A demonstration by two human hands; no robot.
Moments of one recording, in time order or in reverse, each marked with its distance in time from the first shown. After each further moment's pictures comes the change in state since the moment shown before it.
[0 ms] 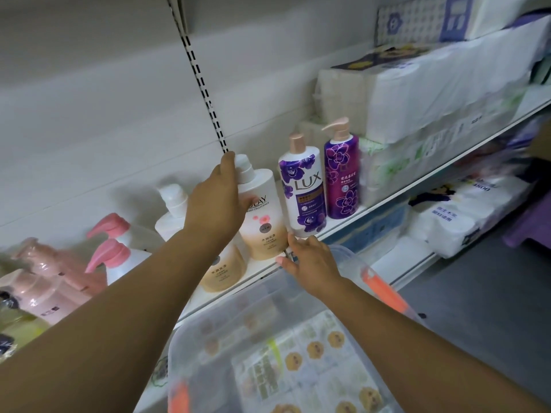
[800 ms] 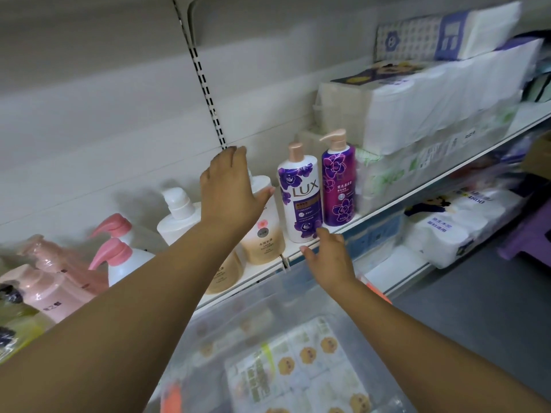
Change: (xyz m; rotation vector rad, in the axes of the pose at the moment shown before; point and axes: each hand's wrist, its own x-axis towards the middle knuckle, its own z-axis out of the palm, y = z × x) left_hand 0.011 0.028 -0.003 0.036 0.109 -0.020; right_hand -0.001 0.024 -0.018 0.328 0.276 0.184
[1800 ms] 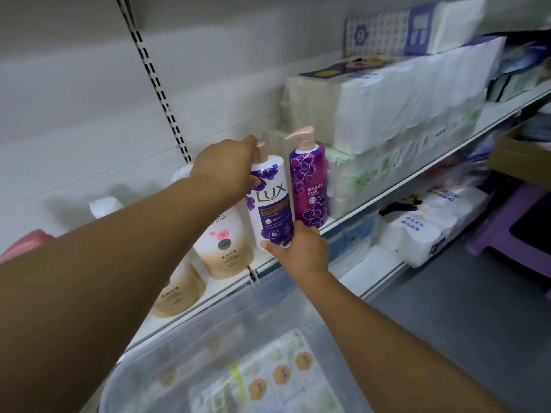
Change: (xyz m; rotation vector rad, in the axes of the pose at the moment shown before) left_hand 0.065 0.045 0.026 0.179 -0.319 0.211; right_hand 0.046 0.011 0.004 -0.091 0.146 -0.011
